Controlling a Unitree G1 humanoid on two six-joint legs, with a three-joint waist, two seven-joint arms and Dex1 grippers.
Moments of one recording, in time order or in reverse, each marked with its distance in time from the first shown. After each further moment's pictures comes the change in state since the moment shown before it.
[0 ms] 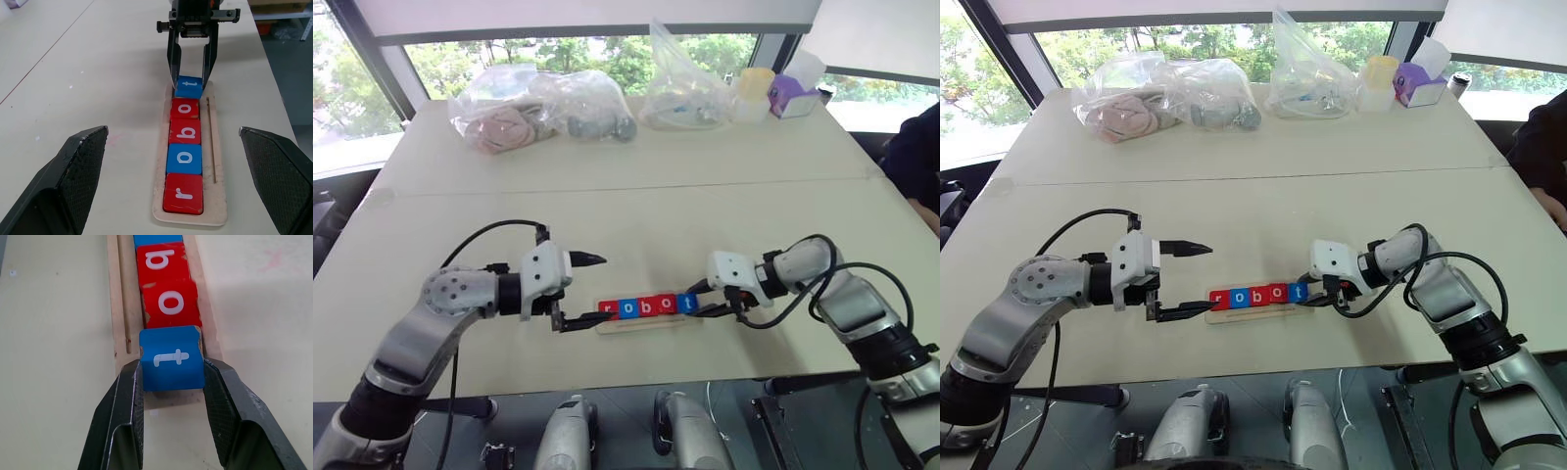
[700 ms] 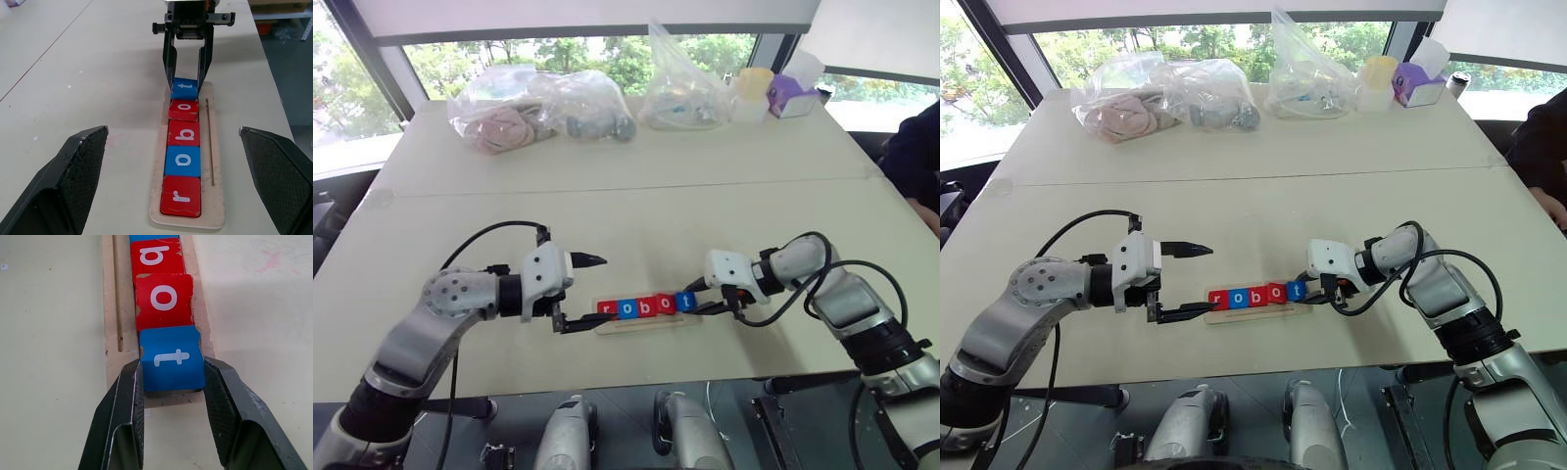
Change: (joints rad) left arm 0.004 -0.001 0.000 -0.017 -0.001 0.016 0.007; right arm -0.023 0.020 0.010 0.019 -0.021 -0.012 0.015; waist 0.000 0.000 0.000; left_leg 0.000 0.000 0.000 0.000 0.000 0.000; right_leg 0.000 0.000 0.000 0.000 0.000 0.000
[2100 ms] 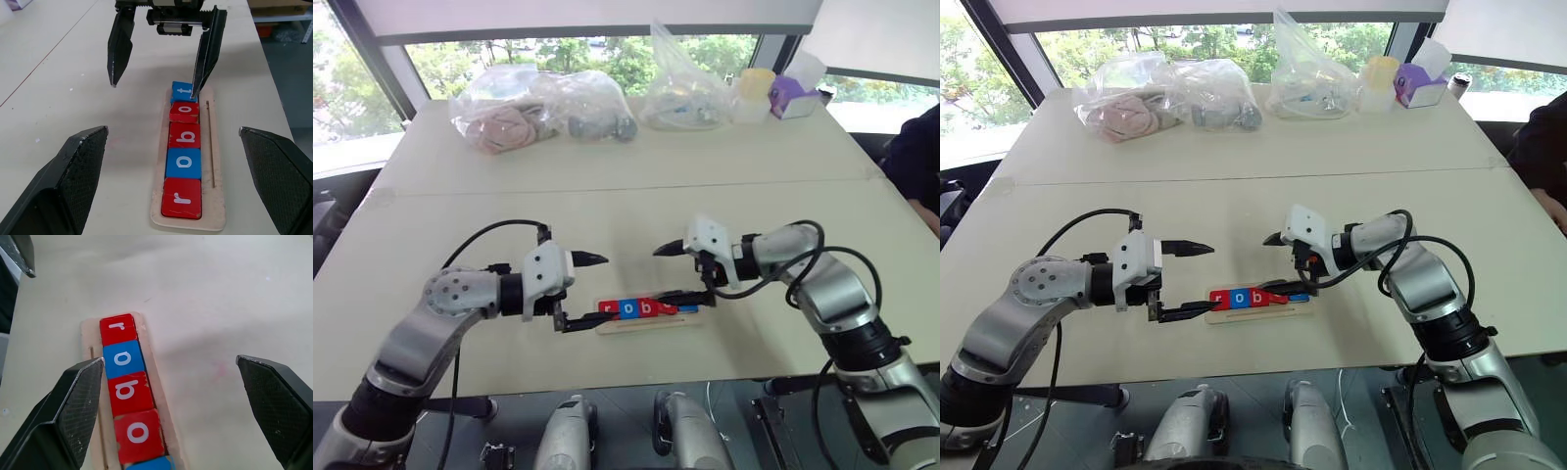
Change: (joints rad) left arm -0.007 -0.008 0.000 0.000 0.000 0.000 -0.002; right arm -0.027 0.163 -0.061 -0.201 0.137 0.331 -0.186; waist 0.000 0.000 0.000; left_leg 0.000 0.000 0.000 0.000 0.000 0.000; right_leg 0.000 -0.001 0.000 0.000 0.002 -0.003
